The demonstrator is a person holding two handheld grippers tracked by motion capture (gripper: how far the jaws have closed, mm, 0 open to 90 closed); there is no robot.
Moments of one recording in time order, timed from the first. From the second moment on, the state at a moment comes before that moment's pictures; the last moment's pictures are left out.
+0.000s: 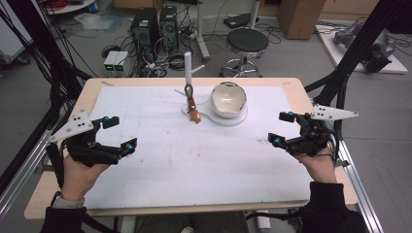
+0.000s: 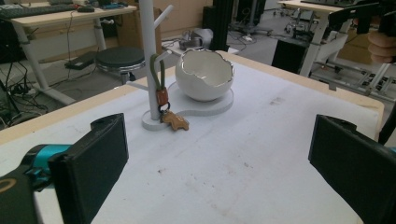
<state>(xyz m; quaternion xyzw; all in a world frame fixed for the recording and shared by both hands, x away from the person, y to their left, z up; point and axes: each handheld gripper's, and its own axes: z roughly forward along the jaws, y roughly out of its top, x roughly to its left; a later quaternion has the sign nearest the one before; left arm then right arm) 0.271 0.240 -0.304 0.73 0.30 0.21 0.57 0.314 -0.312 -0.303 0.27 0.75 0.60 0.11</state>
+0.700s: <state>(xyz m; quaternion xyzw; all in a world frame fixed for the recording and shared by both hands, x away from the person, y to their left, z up) 0.279 0.231 -0.309 0.74 0.30 0.20 0.57 0.310 -0.313 -0.305 0.29 0.75 0.59 0.11</state>
